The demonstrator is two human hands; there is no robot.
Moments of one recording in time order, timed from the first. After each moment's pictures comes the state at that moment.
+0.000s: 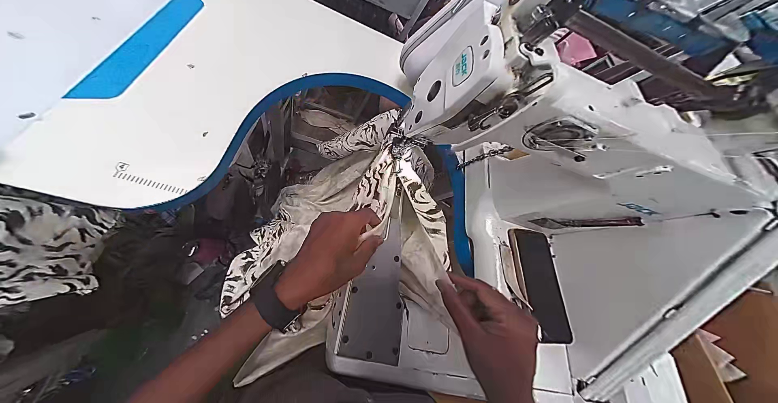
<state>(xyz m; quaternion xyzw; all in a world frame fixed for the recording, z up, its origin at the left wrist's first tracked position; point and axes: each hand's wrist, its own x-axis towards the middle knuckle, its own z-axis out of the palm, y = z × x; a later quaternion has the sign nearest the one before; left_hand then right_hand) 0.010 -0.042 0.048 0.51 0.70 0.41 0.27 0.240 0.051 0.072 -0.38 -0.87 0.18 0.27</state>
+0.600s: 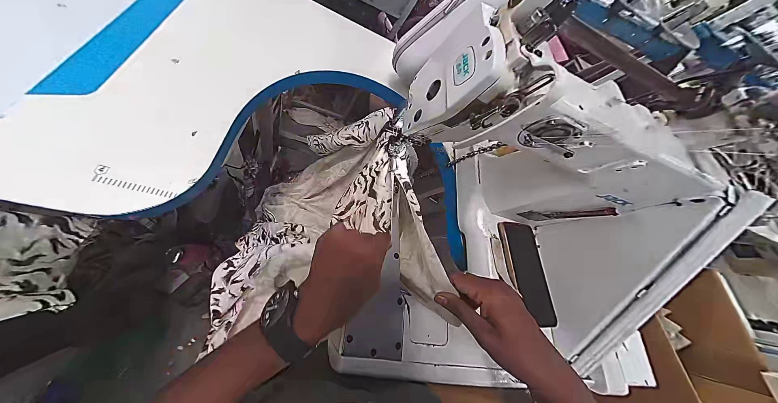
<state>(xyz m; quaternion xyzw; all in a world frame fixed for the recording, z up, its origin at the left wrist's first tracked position) 0.042 -0.045 0.035 0.56 0.71 0.42 0.02 0.245 0.081 0.100 -0.25 -0.94 0.21 0.03</state>
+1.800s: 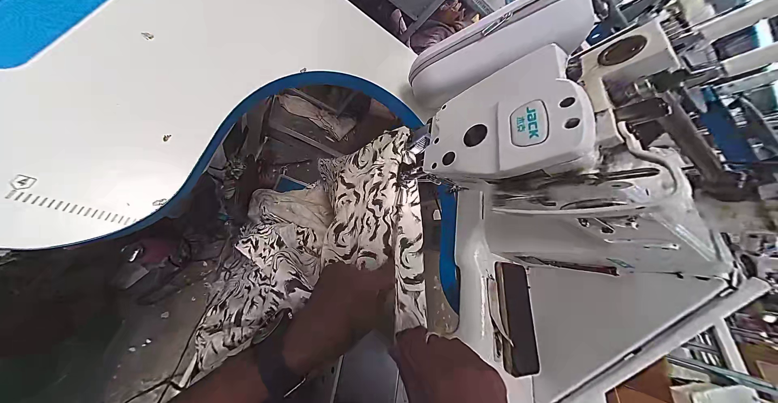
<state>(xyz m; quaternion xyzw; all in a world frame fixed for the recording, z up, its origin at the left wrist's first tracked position) 0.024 -0.029 0.021 0.55 0.65 0.46 0.25 0.170 0.019 0.122 -0.26 -0.96 0.01 -0.07</state>
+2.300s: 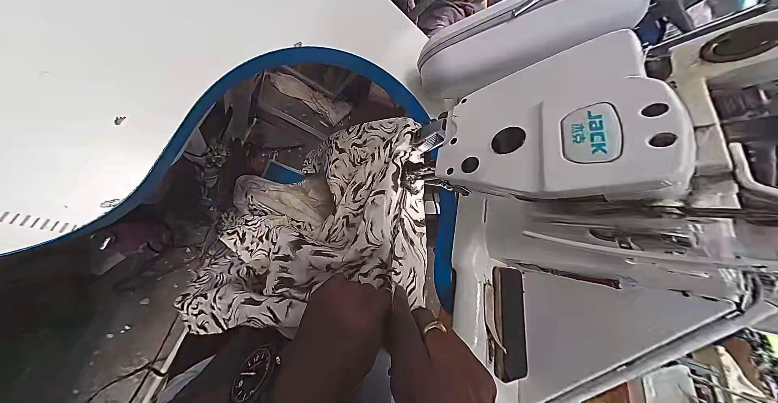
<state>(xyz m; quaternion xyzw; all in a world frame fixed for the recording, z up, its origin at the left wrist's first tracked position) 0.049 -0.025 0.003 0.50 0.69 0.52 0.04 0.144 0.030 0.090 -0.24 -0.95 -0.17 0.05</state>
